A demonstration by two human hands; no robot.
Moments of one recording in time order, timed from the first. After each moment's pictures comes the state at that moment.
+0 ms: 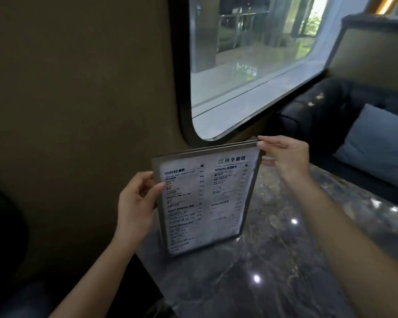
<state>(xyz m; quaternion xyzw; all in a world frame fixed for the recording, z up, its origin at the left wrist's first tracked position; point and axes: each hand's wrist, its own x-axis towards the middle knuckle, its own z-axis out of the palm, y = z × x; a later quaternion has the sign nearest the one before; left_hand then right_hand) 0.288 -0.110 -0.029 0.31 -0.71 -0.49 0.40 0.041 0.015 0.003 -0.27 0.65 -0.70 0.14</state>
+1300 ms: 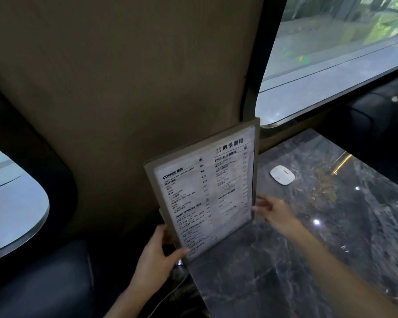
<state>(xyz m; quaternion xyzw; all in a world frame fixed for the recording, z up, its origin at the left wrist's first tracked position) 0.378 -0.100 -0.155 0.48 -0.69 -0.51 0.18 0.075 -0.041 -0.172 -0.33 0.80 -0.34 0.36</state>
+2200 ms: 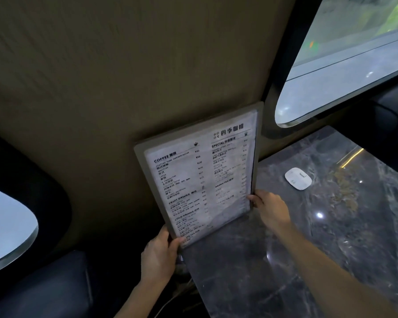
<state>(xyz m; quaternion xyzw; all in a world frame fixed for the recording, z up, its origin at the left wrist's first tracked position) 0.354 -0.139 -0.187 0.61 -0.70 -0.36 0.13 0.090 -0.098 -0.182 -0.43 0.86 -0.20 0.18</state>
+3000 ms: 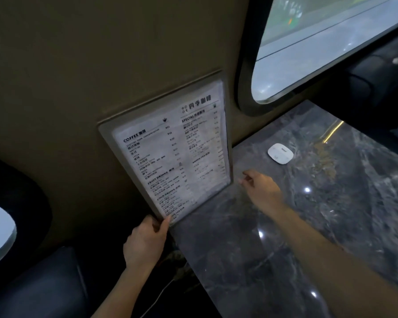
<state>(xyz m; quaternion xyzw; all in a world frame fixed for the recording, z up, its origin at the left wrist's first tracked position) 0.362 -0.143 -0.186 0.63 -0.72 -0.29 0.06 0.089 -0.073 -0.181 -0.41 0.86 -0.22 0.19</state>
